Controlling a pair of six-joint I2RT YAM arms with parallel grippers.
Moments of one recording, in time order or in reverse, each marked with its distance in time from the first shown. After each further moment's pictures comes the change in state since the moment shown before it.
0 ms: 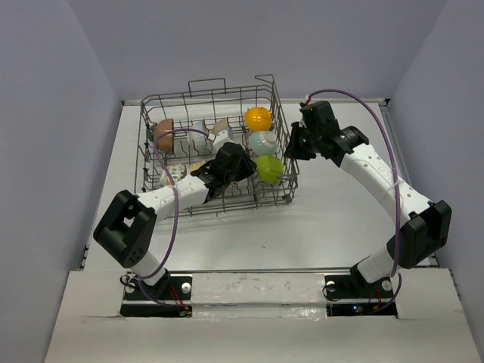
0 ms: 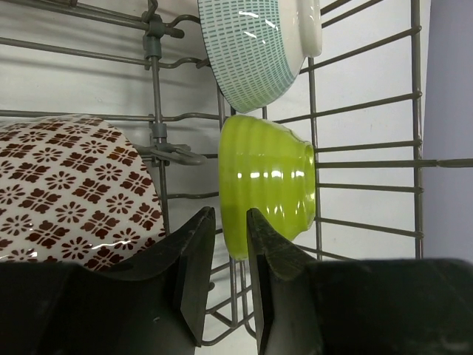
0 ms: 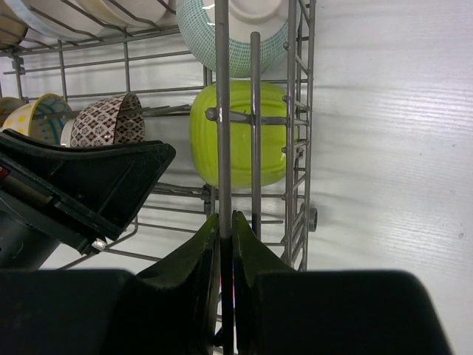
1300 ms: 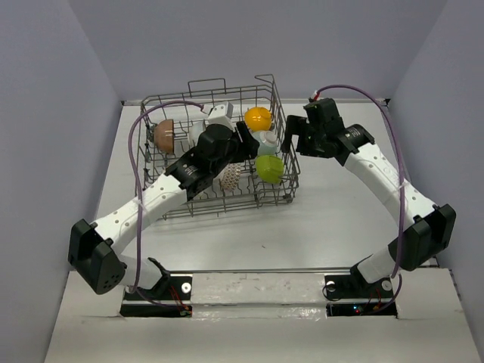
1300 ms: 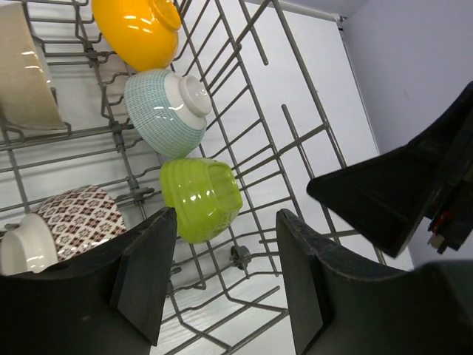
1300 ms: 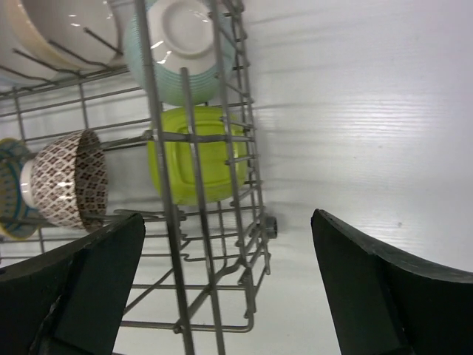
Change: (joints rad) left arm -0.042 -0.225 0.205 -0.214 -0.002 0.295; right arm 0.004 -0.018 0.034 -0.035 0.127 0.003
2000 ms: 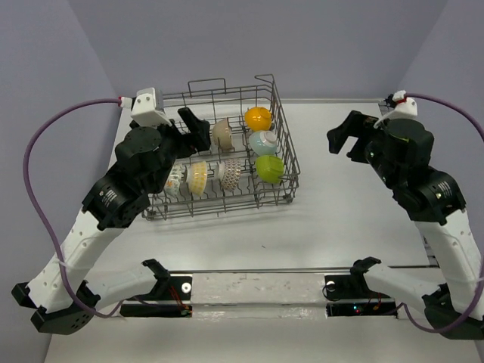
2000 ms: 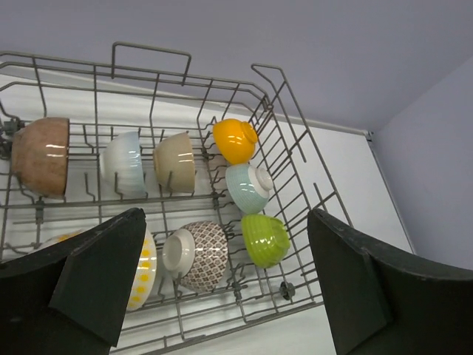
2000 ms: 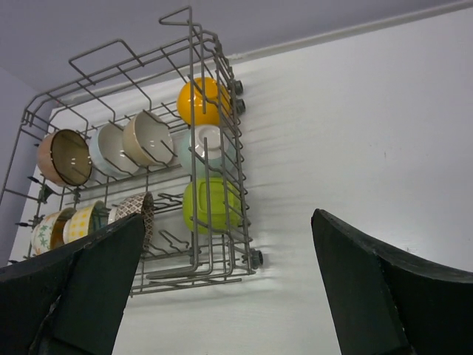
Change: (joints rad) left arm -0.006 -0.352 0.264 -0.414 -0.307 0.177; right arm -0.010 -0.489 -0.014 -0.019 0.207 -0.059
